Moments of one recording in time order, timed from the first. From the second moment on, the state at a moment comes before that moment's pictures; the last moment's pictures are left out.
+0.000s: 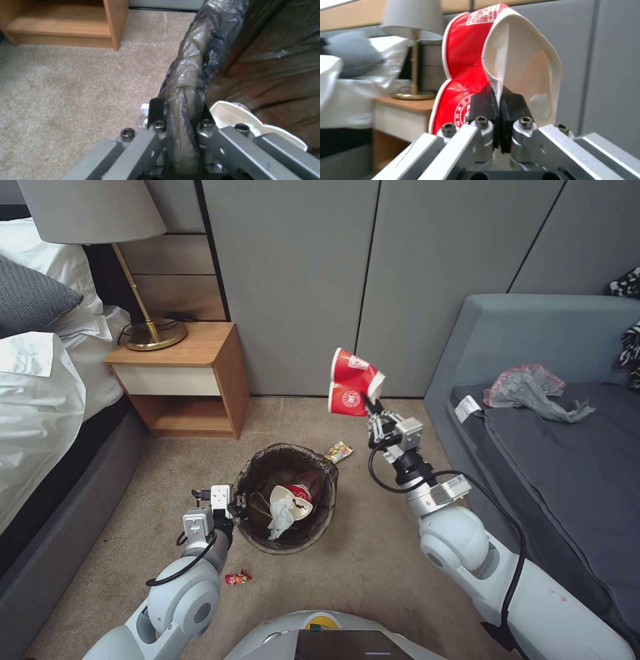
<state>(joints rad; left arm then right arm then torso) 1.53 -0.98 -0.25 -2.27 -0.73 0.41 -0.64 -1.15 0.83 0.06 2.19 0.43 0.21 0.25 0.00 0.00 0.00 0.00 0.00</state>
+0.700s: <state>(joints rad) 1.51 -0.98 -0.25 -2.27 -0.73 0.41 -0.64 -1.07 0.75 -0.25 2.15 0.41 0.25 0.15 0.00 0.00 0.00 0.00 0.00</state>
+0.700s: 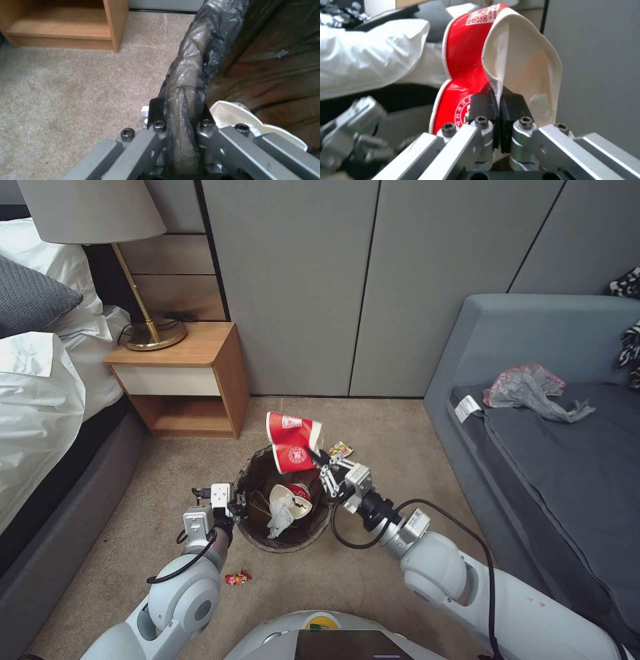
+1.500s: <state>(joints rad) 1.51 -0.99 -0.26 -2.28 -0.73 0.41 -0.64 -1.01 0.84 -0.41 1.95 0.33 0.26 0.18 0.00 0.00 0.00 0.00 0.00</state>
